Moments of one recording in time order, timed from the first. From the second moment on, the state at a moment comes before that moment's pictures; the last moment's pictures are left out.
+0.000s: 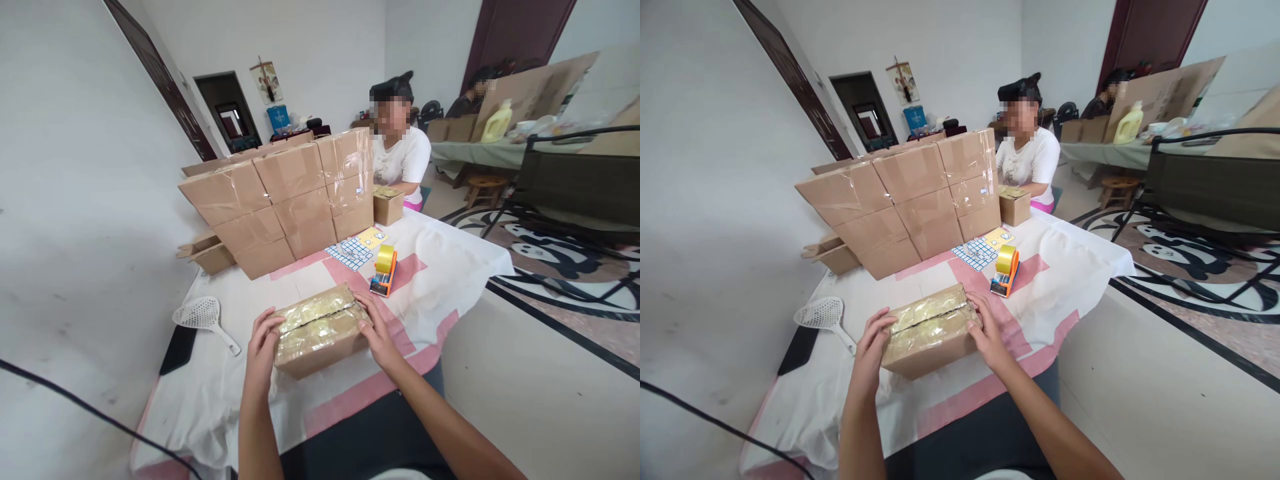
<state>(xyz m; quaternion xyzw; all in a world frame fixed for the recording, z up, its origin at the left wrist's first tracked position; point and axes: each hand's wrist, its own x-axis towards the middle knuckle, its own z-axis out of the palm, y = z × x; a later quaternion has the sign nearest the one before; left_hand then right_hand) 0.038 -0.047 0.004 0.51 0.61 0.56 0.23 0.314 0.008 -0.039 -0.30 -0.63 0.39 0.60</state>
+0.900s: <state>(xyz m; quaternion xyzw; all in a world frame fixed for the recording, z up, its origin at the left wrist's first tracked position) 0.110 -0.060 0.036 0.72 0.62 0.31 0.04 0.312 0.007 -0.032 -0.30 -0.65 0.39 0.58</state>
